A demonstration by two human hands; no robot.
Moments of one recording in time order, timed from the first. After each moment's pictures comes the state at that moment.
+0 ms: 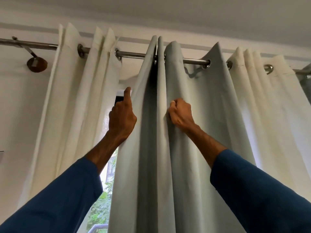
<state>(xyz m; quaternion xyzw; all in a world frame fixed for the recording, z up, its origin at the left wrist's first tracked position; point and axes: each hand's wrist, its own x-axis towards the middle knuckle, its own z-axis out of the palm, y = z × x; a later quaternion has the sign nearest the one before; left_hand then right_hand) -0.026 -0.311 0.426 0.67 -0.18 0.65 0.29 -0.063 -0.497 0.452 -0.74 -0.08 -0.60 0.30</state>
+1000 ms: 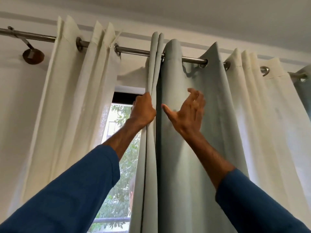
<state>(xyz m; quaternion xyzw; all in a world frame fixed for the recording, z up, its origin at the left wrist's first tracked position) -0.059 -0.361 0.443 0.72 -0.27 0.54 0.34 -0.077 -0.506 0.423 -0.63 0.02 -0.76 0.13</state>
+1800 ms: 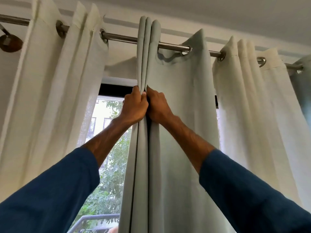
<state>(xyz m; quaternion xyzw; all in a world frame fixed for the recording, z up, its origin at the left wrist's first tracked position) -0.031 -0.377 0.435 0.67 -0.32 0.51 0.45 -0.035 -0.489 0.450 -0.75 -0.22 -0.61 0.10</state>
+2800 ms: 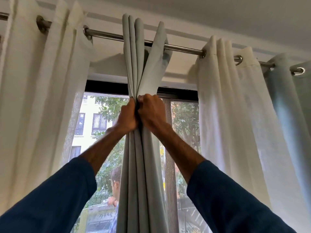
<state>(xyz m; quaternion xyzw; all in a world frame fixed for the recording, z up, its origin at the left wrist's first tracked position) -0.036 -0.400 0.396 0.73 -0.35 0.44 0.39 -0.088 -0.494 0.405 -0.76 -0.08 -0.64 0.05</state>
